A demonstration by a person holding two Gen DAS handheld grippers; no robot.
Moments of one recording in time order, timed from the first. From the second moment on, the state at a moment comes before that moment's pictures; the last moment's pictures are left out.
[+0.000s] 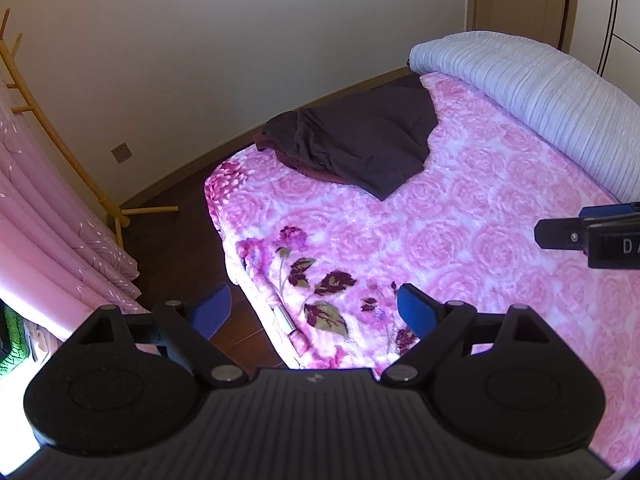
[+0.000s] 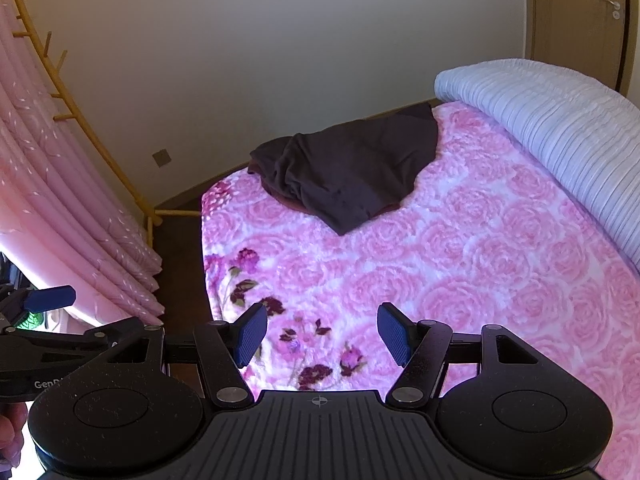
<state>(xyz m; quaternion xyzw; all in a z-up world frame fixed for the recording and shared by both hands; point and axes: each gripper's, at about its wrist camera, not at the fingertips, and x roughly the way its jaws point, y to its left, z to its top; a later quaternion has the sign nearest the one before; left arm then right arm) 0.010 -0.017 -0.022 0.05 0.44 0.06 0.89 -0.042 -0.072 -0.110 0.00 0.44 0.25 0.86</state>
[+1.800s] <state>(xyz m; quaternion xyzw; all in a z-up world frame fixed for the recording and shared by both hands) 0.234 0.021 -0.081 0.27 0.25 -0.46 0.81 0.170 -0.068 -0.172 -0.17 0.39 0.20 0.88</state>
